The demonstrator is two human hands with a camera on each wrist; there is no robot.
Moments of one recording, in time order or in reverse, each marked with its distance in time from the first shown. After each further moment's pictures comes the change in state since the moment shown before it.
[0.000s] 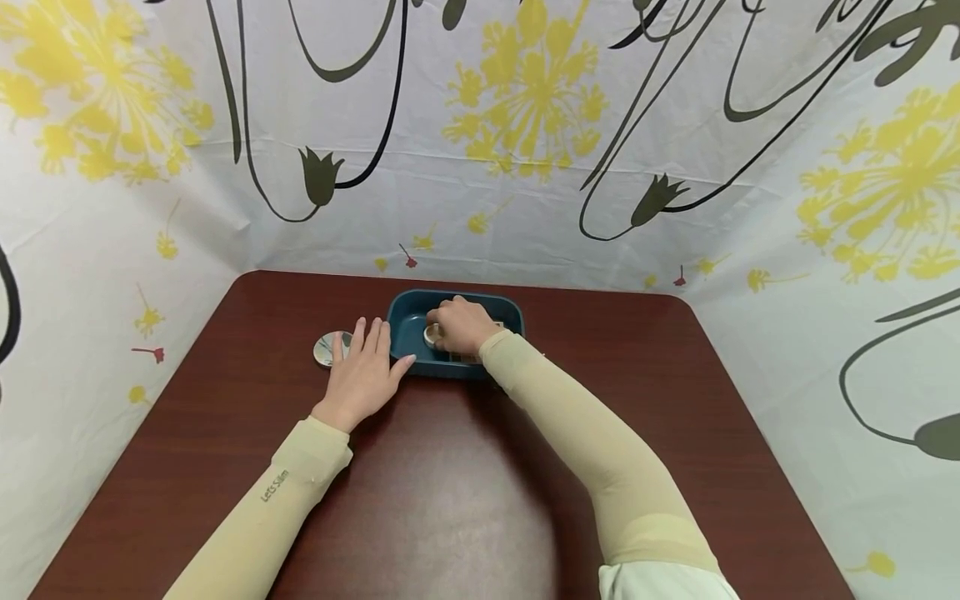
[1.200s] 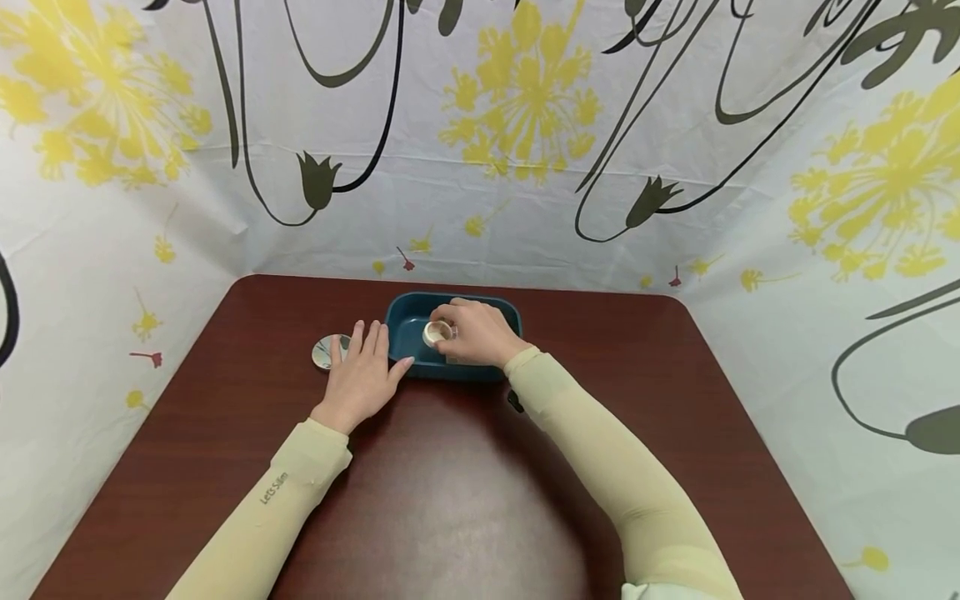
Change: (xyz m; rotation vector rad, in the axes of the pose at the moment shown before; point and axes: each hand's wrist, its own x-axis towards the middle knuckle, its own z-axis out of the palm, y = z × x) left_hand 0.001 0.001 0.002 -0.006 0.004 -0.011; right_hand -0.052 -0.010 -0.030 0.237 0.213 0.040
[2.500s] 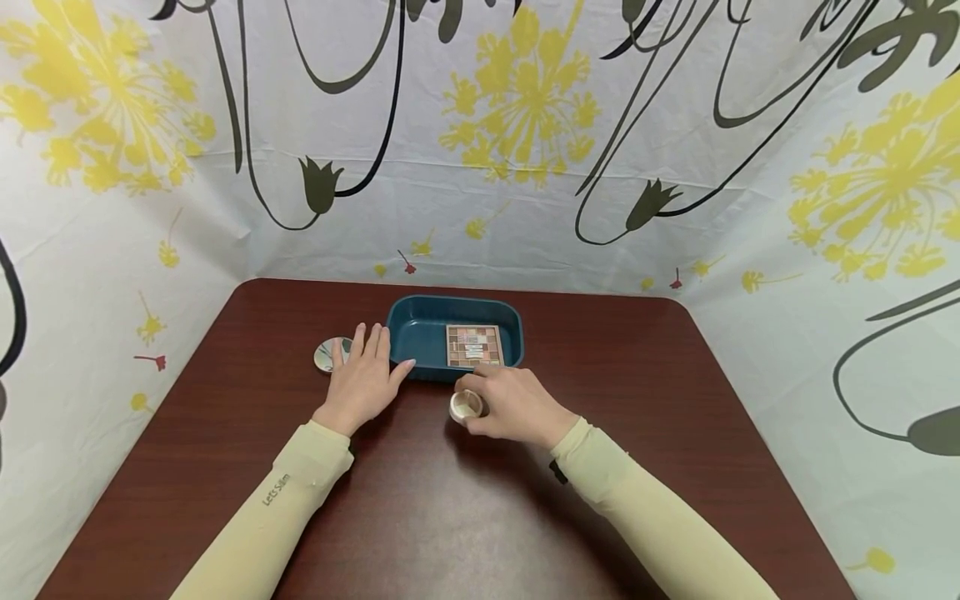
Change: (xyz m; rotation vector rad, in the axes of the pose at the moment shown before) left_hand -0.001 0.001 0.000 -0.036 0.001 -0.018; right_hand -0.111 -0.031 0.001 -0.137 0.072 -0.186
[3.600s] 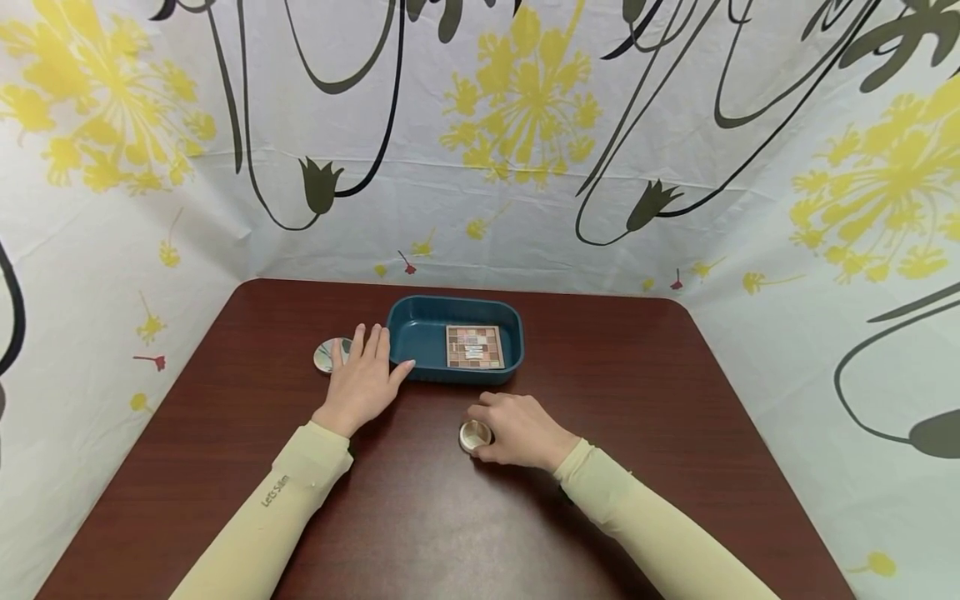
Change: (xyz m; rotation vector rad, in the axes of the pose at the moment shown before) left_hand -0.001 0.003 -0.003 0.006 -0.017 -0.013; right_hand -0.027 -0.003 0.026 0.024 -0.174 0.050
